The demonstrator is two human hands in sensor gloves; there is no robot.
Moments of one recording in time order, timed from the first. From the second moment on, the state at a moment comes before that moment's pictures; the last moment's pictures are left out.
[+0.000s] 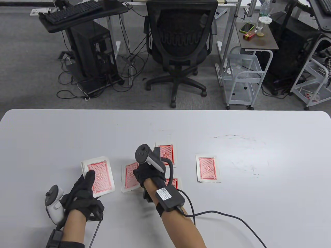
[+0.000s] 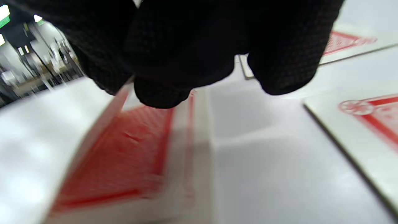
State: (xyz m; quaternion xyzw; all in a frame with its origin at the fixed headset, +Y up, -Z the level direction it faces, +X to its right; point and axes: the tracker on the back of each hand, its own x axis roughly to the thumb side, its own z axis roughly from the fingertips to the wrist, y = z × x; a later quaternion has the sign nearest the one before) left_hand -0.334 -0.792 -0.328 -0.06 0.16 0.78 0.60; right_hand -0.071 -0.749 -0.449 0.06 0.15 0.98 0.12
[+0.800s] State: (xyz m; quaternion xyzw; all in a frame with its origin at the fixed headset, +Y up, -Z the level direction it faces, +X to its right) left_hand -0.296 -0.790 -0.324 -0.08 0.11 0.82 0.56; right_hand -0.069 -0.717 -0.399 0.20 0.08 0.86 0.46
